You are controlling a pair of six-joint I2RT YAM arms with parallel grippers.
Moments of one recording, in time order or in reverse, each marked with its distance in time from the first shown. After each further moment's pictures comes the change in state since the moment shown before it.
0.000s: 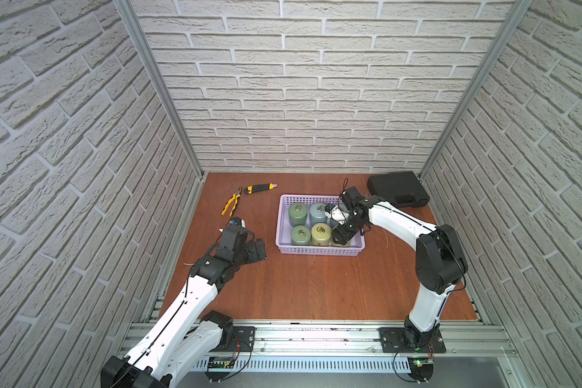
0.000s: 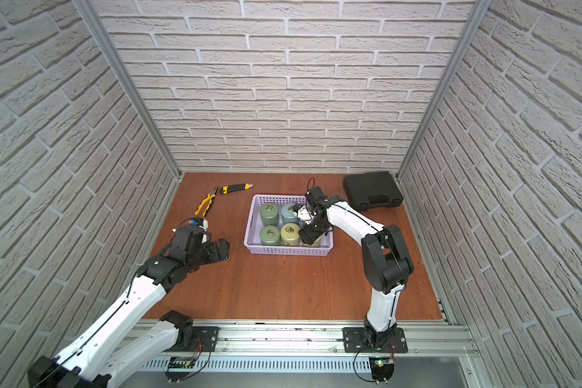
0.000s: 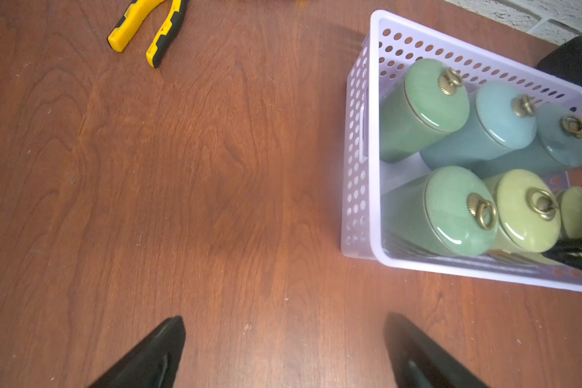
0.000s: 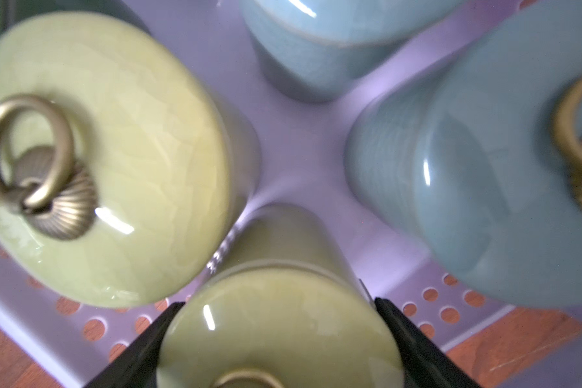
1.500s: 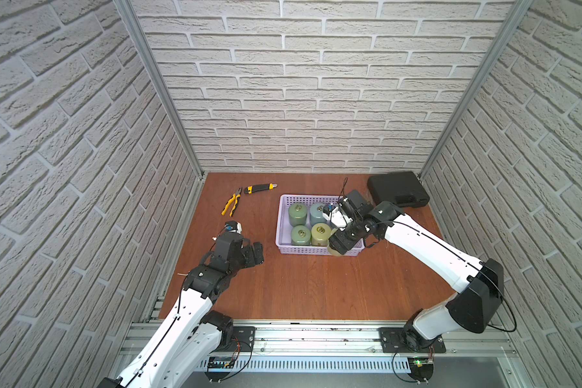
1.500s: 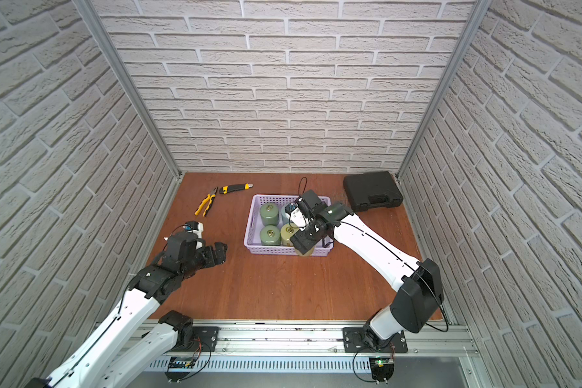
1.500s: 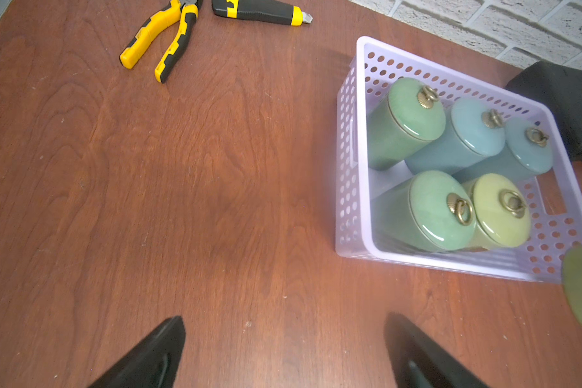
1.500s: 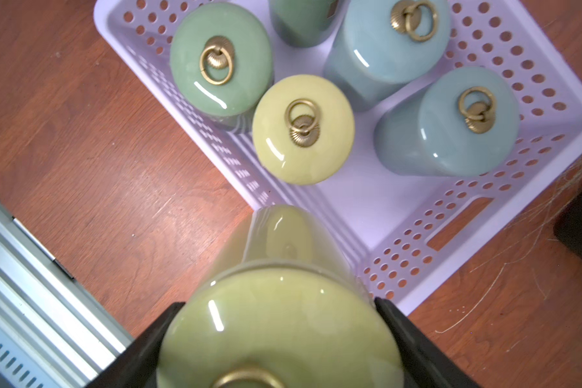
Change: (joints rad) left arm 0.000 -0.125 -0.047 -0.004 -0.002 0.000; right arm 0.248 -0.341 -0.028 -0.171 0.100 0.237
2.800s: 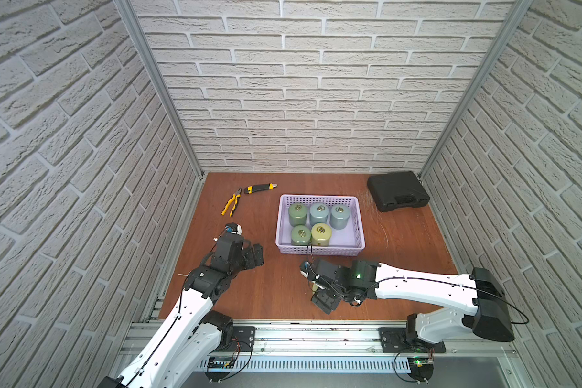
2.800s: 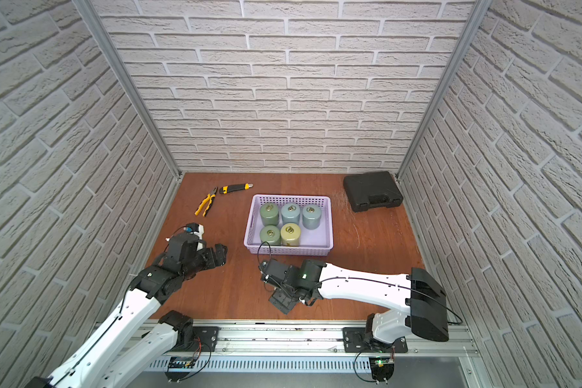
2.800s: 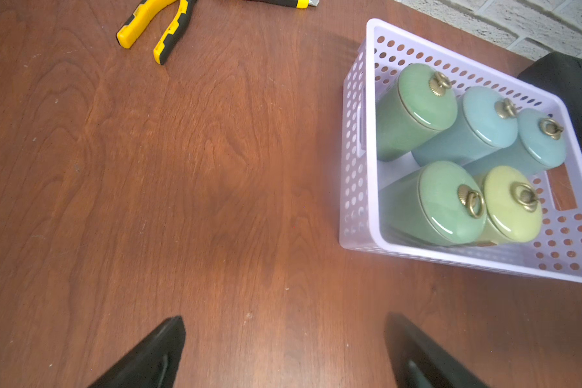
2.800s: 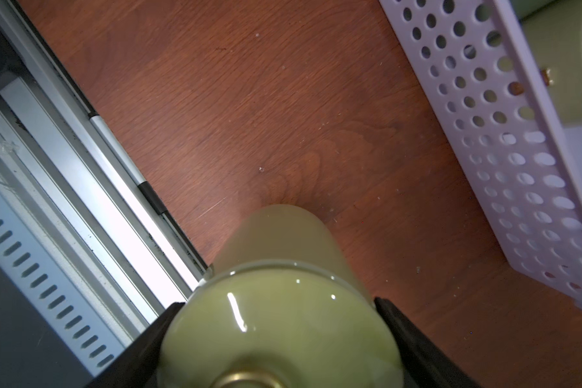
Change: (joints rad) left arm 0.000 0.000 -0.019 -0.010 0.007 -0.019; right arm 0.556 -0.082 -0.312 0.161 0.169 0.364
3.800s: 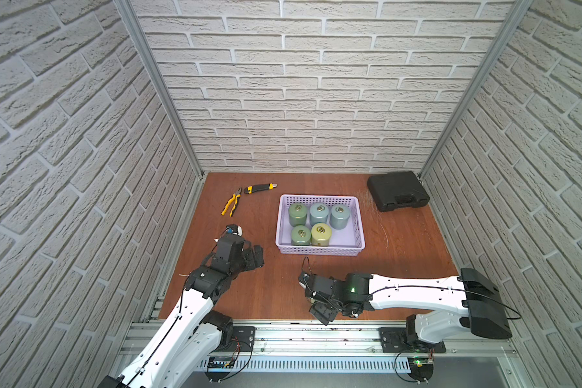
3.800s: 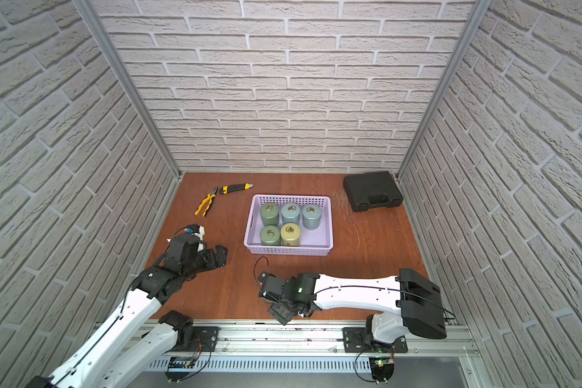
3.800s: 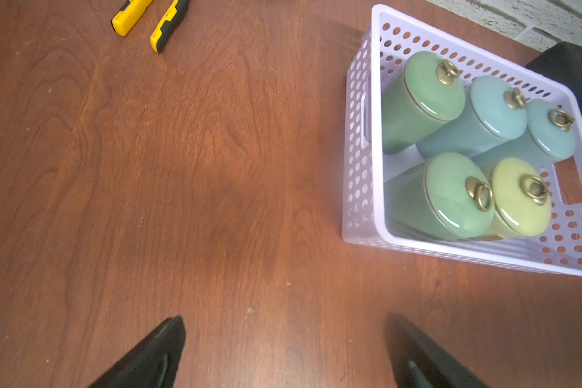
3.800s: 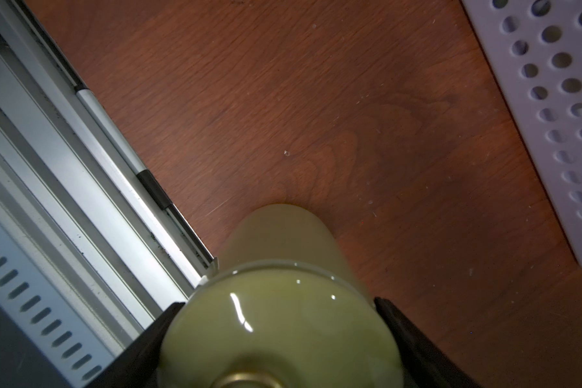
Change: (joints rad) left arm 0.000 0.000 -0.014 -0.001 0.007 -0.002; right arm 0.075 0.035 -0.097 0.099 0.023 0.083
